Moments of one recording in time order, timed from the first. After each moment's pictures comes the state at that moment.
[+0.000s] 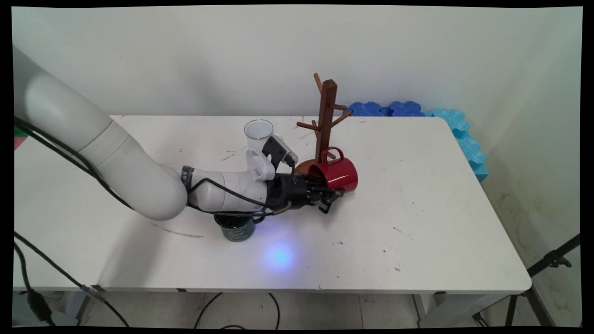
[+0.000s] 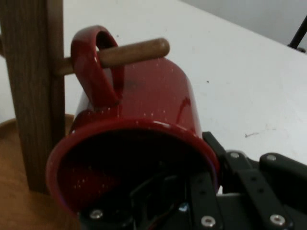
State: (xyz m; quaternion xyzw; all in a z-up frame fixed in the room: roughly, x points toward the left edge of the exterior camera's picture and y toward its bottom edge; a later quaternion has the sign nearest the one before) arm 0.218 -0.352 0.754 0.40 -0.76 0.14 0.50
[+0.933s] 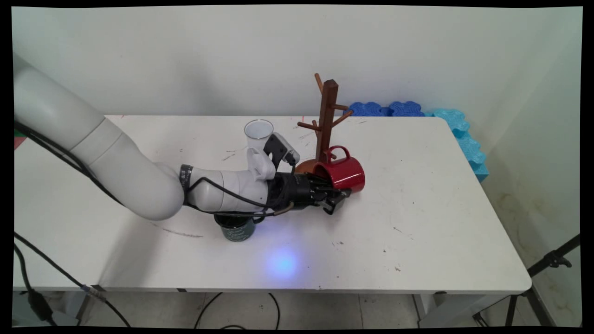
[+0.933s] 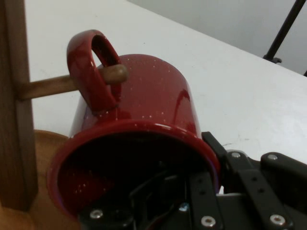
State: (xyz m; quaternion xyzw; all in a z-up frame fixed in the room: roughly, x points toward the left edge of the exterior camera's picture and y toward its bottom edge) arm 0.212 -0.344 0.767 0.38 -0.76 0.12 0.51
